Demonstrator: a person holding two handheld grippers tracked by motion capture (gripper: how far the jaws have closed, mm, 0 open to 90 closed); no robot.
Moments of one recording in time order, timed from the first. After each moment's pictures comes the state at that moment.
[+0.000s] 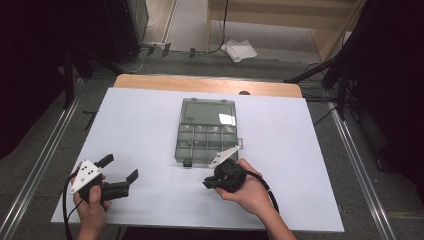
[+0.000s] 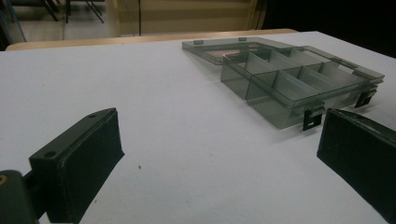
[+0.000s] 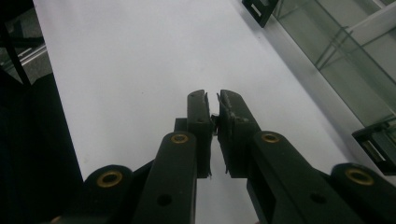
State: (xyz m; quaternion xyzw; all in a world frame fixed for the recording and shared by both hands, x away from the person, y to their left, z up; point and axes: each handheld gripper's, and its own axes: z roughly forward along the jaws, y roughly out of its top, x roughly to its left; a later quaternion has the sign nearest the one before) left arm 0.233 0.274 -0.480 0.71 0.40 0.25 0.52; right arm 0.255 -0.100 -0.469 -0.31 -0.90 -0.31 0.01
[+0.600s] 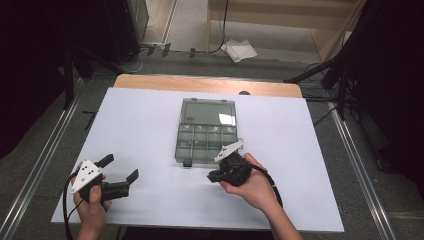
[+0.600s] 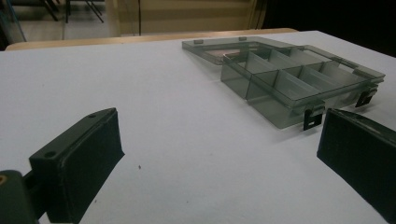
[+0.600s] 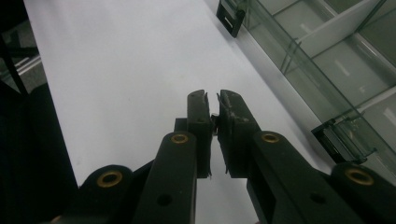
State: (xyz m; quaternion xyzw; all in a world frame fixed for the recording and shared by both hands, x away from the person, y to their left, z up) left arm 0.234 0.274 -0.481 0.71 0.40 0.25 0.52; right arm 0.265 -0.113 -0.458 -0.32 -0.89 -0.32 0.01
